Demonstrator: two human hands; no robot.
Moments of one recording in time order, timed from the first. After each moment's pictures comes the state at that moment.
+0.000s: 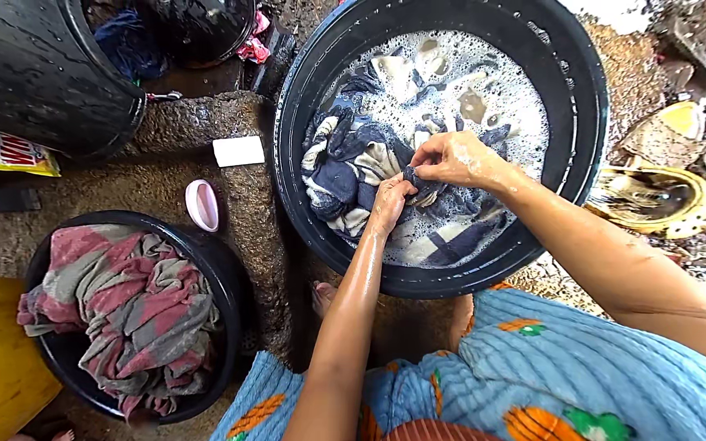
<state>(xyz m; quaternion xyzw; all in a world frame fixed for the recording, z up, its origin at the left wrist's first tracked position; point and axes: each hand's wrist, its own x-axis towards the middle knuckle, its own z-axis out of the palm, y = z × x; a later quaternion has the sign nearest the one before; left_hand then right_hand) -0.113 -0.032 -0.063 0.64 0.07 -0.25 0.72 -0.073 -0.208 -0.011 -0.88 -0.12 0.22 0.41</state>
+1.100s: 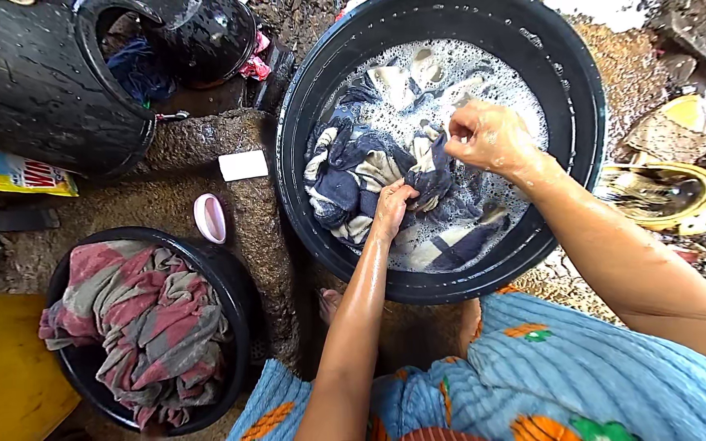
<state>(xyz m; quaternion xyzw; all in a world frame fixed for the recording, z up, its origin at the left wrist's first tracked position) -0.112 -0.032 -0.065 0.64 0.07 -0.25 0.72 -0.065 -0.246 -0.016 -0.95 -0.09 0.05 0.31</state>
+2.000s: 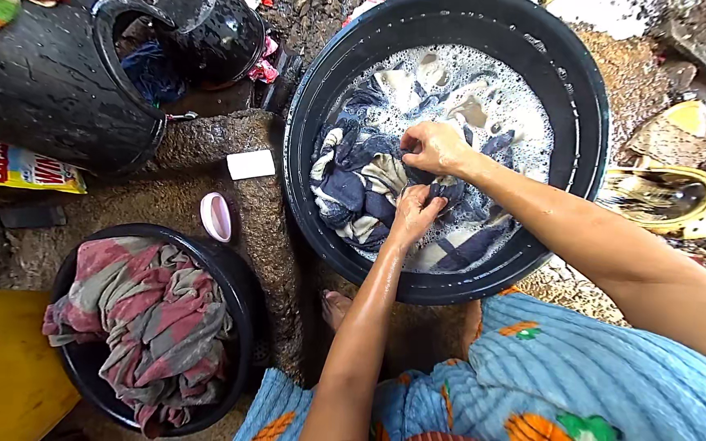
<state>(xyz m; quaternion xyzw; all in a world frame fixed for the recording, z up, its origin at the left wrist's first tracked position) -0.127 -0.039 -0.074 0.80 -0.15 -0.21 0.55 -0.031 -0.186 -0.052 -0.91 -0.10 0.18 0.36</state>
